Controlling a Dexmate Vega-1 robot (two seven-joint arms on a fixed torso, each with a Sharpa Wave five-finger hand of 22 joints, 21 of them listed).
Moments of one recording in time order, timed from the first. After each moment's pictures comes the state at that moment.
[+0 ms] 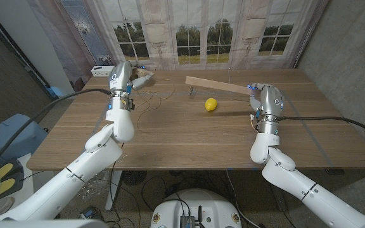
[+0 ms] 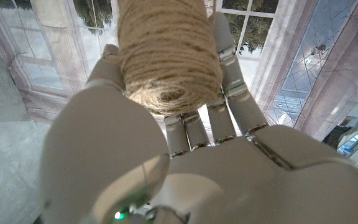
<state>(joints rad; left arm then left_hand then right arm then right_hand) 1.04 0.67 0.34 -2.00 0.44 0.27 0.69 1.06 -0.09 0.32 -0.15 0.18 0.92 0.06 0.37 0.34 0.82 -0.05 0.71 0.47 1.02 0.03 0.57 0.32 1.00 -0.11 0.93 0.20 -1.09 -0.61 -0.53 -1.85 -0.53 -0.47 -0.95 1.31 0.07 0.24 -0.15 0.20 1.00 -0.15 0.39 0.23 0.93 -0.10 0.49 0.26 0.75 -0.01 0.40 0.75 0.47 -0.04 0.37 0.20</state>
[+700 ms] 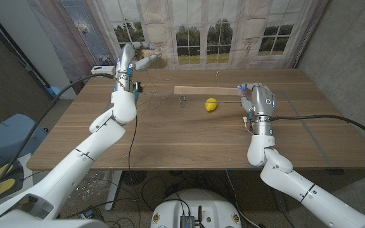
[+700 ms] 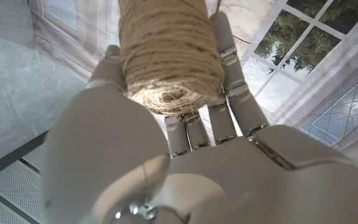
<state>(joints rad) 0.89 0.58 0.34 -1.86 0.22 -0.01 0.63 1.06 -0.09 0.35 -0.14 0.18 0.92 0.06 0.37 0.37 0.82 -0.05 0.72 0.47 1.02 0.03 0.53 0.37 1.00 -0.11 0.95 0.19 -1.07 -0.63 -0.57 -1.84 -0.60 -0.43 -0.92 1.31 0.07 0.23 -0.15 0.20 1.01 -0.14 0.39 0.23 0.93 -0.10 0.49 0.26 0.75 -0.01 0.39 0.75 0.47 -0.04 0.37 0.20</state>
